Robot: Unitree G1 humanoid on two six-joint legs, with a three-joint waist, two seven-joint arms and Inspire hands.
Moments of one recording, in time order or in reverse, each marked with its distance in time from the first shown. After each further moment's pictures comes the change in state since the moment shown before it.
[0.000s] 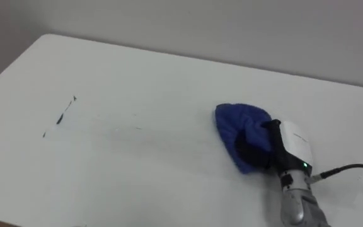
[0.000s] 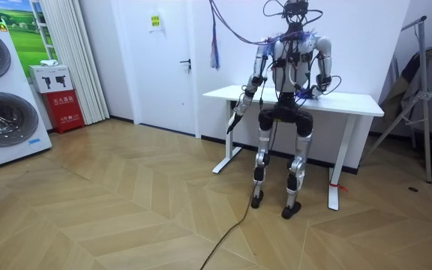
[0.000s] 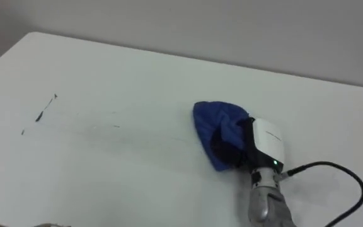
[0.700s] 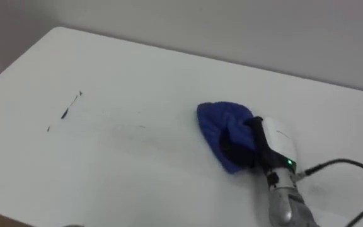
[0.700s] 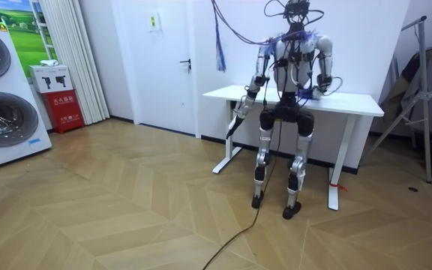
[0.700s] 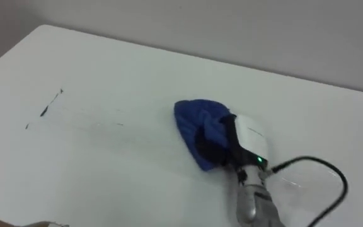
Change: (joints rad) left arm 0.093 -0.011 0.088 0.019 0.045 0.043 0.023; right arm 0.196 0.000 -0.171 -0.004 -0.009 -0.132 -0.130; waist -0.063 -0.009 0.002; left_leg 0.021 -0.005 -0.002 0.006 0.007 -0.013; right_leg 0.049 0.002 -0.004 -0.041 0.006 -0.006
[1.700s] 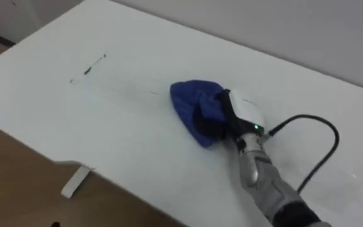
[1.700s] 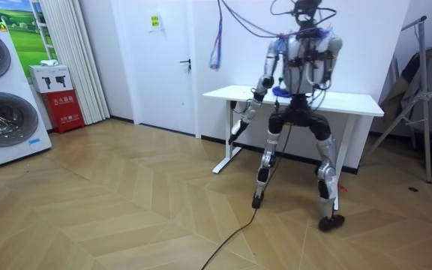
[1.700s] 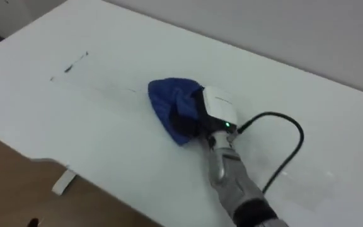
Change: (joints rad) left arm -0.176 0.091 -0.183 0.115 -0.114 -0.037 0.016; right arm -0.342 0.088 0.233 0.207 -0.015 0.045 0.055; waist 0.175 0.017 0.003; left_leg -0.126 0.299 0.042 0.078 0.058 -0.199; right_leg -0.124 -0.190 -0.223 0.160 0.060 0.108
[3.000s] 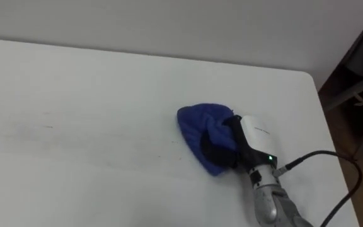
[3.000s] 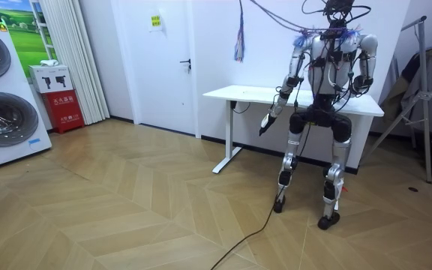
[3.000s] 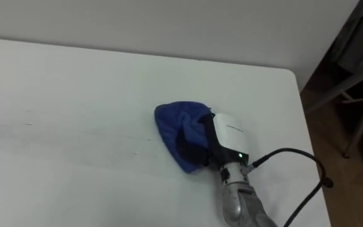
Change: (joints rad) left arm 0.046 -0.100 0.009 -0.138 -0.089 -0.030 0.006; right arm 0.179 -0.057 0.071 -0.229 -0.013 0.008 0.017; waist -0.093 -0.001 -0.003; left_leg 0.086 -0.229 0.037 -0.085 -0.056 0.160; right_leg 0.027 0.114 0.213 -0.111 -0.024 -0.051
